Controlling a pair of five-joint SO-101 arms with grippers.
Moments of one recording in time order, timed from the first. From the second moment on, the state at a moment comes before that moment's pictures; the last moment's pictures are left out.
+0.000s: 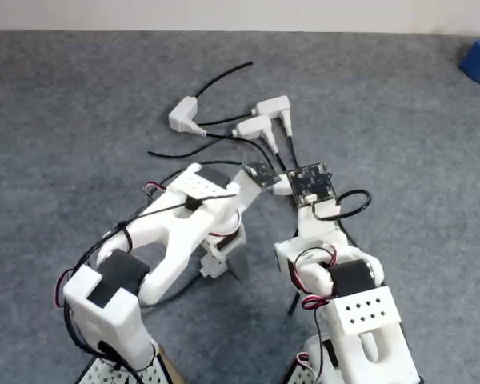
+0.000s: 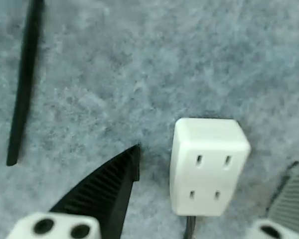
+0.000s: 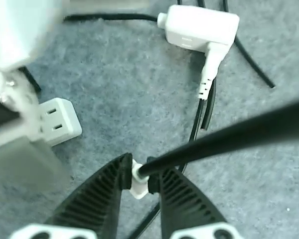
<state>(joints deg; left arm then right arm) 22.7 11.3 24.5 66.9 -17.3 -18.6 -60.2 65.2 60.3 2.3</state>
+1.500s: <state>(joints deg) 2.2 13.0 5.9 69.6 -19.0 -18.9 -60.2 62.8 51.7 -13.0</state>
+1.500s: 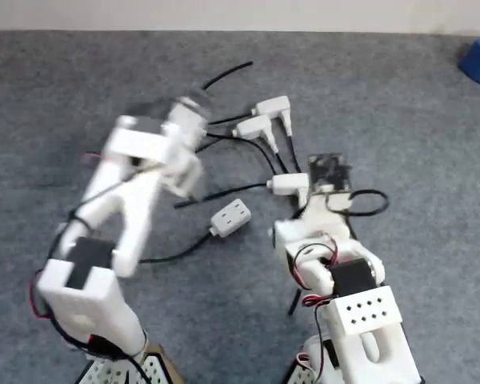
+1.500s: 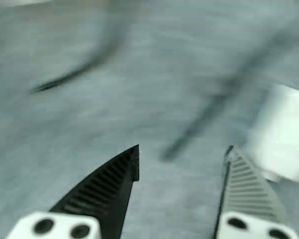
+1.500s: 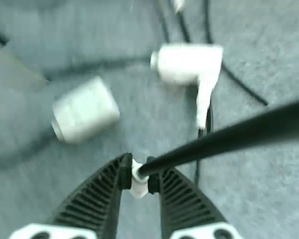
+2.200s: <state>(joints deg) -17.9 13.0 0.0 69.6 -9.1 -26.4 -24.0 32.7 49.5 -26.9</state>
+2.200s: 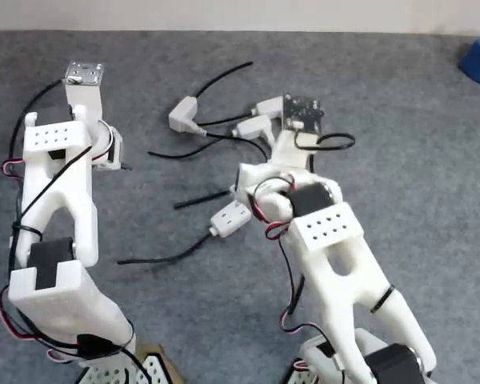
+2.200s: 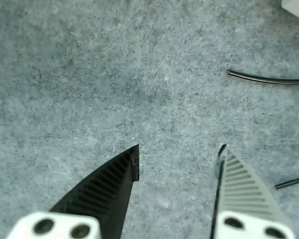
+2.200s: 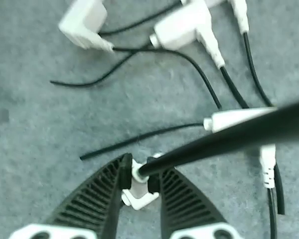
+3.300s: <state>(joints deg) -21.1 13.0 0.0 69.6 -9.1 -26.2 -13.4 32.2 45.8 -17.5</state>
